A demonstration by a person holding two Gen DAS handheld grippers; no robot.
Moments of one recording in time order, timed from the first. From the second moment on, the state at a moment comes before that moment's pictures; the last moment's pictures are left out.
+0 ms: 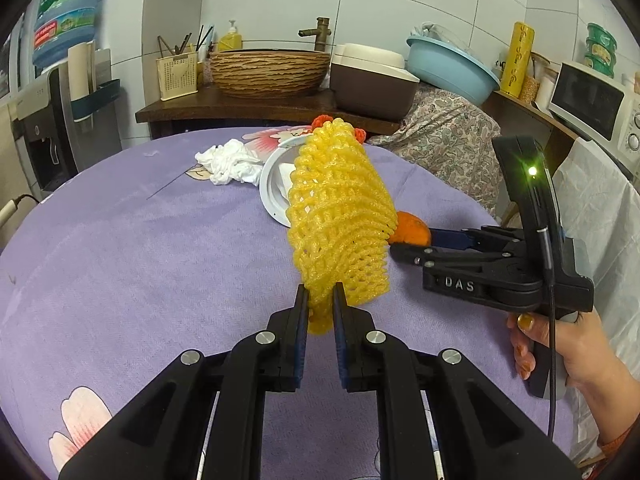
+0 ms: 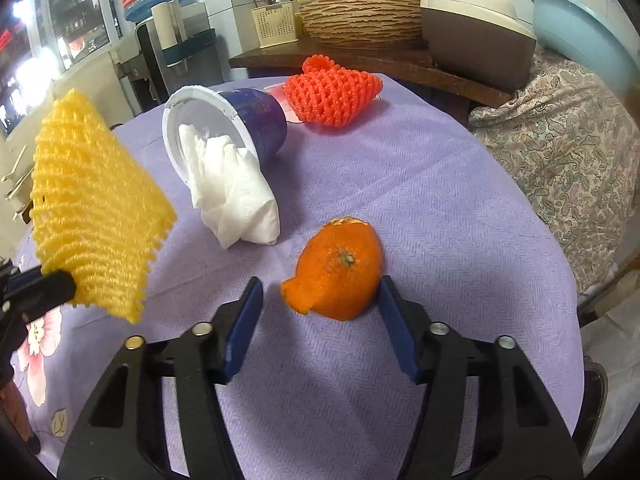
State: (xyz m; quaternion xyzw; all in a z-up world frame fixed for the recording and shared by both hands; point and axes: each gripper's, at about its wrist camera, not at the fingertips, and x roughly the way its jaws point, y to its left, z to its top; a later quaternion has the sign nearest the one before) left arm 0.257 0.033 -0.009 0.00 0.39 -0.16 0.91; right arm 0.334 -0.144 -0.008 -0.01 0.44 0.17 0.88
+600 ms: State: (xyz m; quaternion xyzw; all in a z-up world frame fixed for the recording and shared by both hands) left arm 0.219 -0.005 -0.003 0.02 0.38 -0.20 0.90; right arm 0.255 -0.211 0.018 0.06 0.38 0.19 0.90
